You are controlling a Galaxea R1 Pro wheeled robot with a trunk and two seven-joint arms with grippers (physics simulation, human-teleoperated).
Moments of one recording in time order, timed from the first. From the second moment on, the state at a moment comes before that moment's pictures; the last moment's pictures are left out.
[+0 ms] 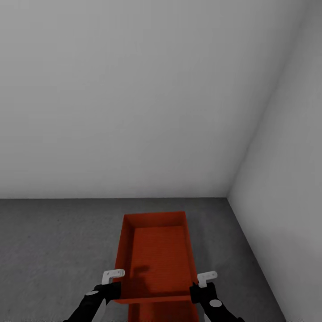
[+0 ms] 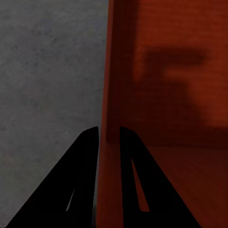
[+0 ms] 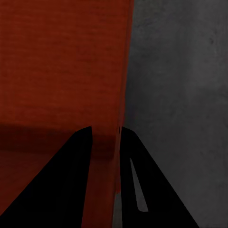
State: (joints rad) left arm -0.35 -0.06 0.03 -0.66 0.07 0.27 0.05; right arm -0.45 0.09 0.18 -0.33 0.01 -0.07 -0.11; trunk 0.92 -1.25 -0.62
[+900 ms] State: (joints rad) left arm -0.34 -0.07 0.05 -0.63 0.07 0.23 0.05; right arm -0.45 0.09 0.18 -0.32 0.03 -0.08 -0.10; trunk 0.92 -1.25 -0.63
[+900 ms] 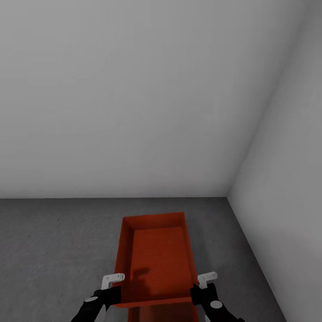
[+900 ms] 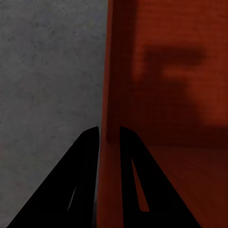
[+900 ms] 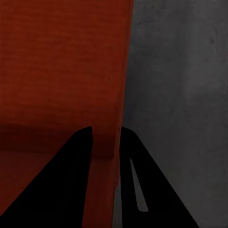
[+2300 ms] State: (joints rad) left arm -0.34 -0.07 0.06 -0.62 0.07 0.22 0.05; right arm -0.45 0.08 0.19 -0.32 0.02 -0.07 -0.10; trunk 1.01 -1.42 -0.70
